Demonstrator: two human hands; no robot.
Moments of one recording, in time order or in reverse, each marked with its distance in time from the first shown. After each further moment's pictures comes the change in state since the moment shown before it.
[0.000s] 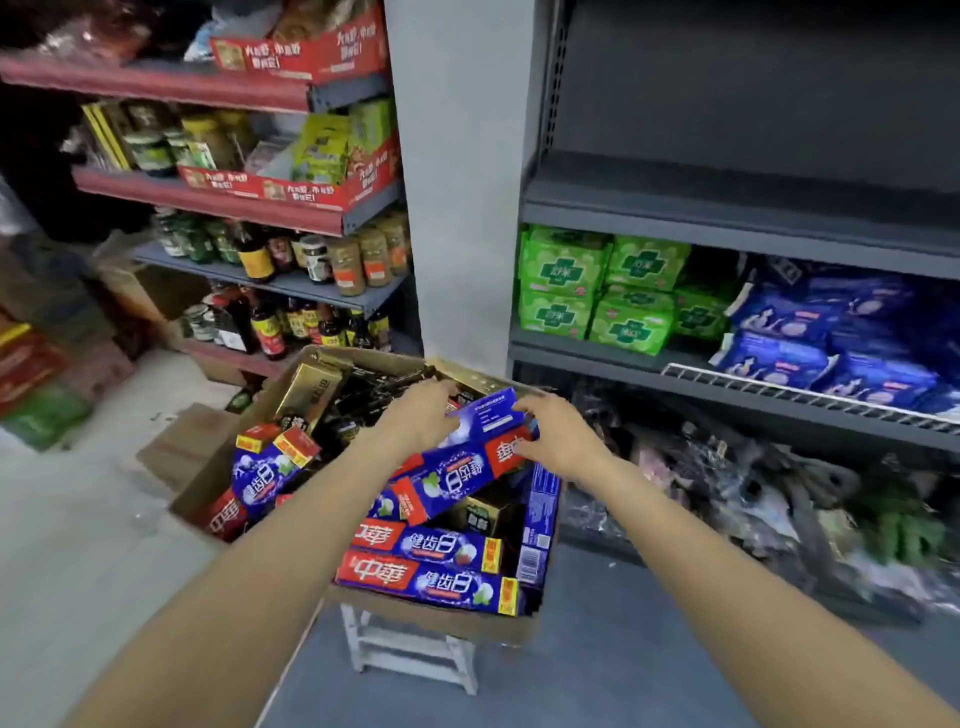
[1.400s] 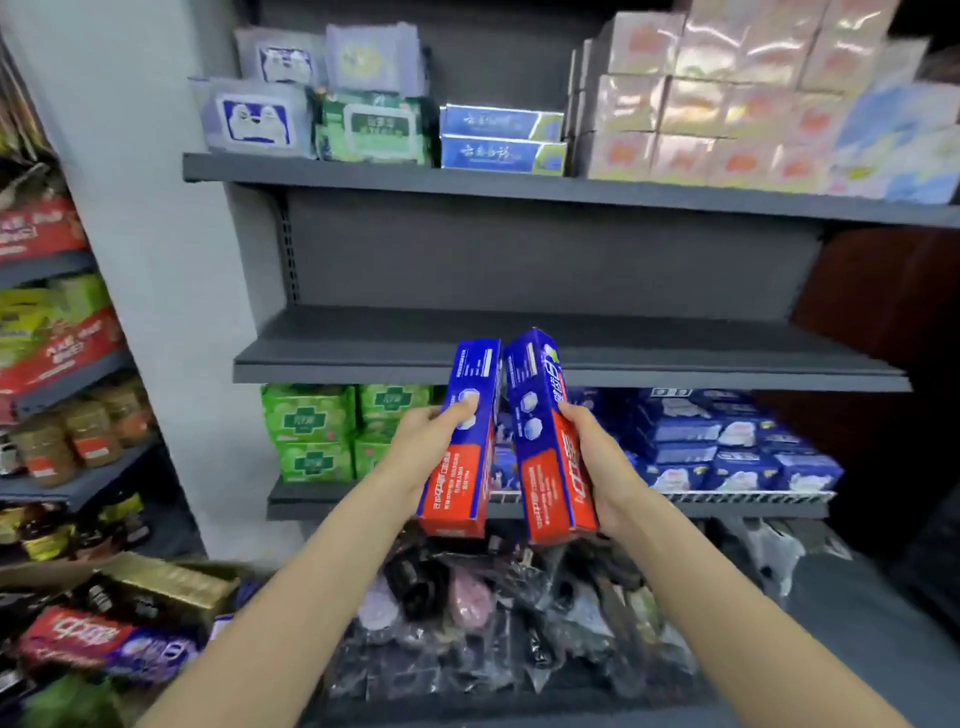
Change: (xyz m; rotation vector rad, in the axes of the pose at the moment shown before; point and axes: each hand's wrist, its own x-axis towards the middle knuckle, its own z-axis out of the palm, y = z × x) left_hand 0.030 0.400 -0.007 -1.172 -0.106 0.028; right_hand -0.143 0.208 -0.276 1.325 0.424 0.337
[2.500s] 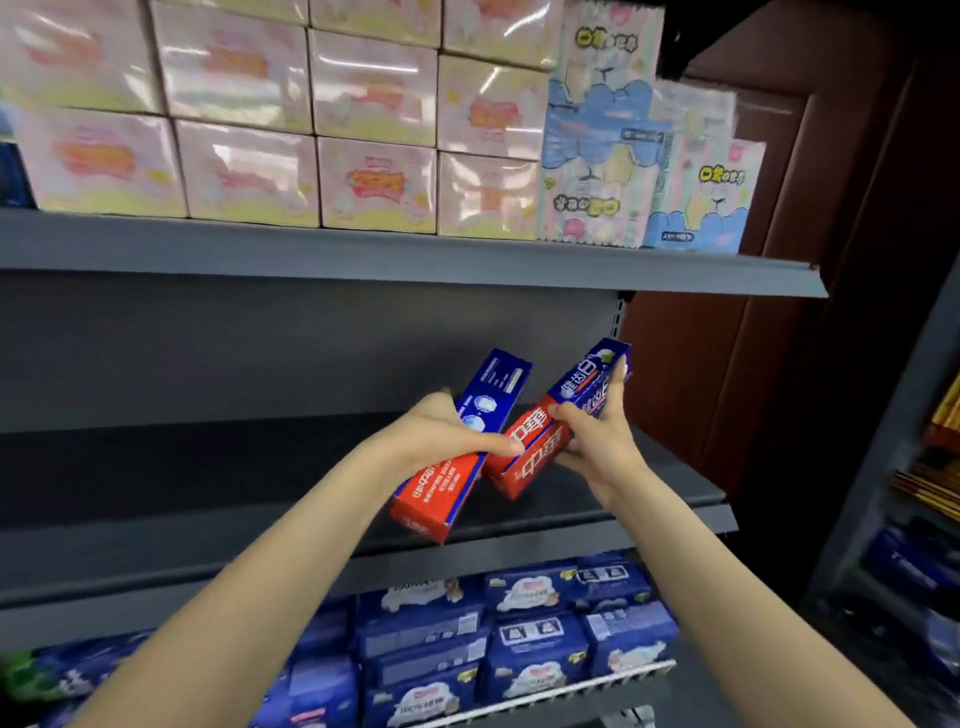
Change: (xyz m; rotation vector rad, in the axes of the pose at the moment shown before) left_hand 0.319 0.100 0.463 0.645 -0.283 0.163; right_hand 0.264 -0.224 -0.434 -0.014 0.270 -0.435
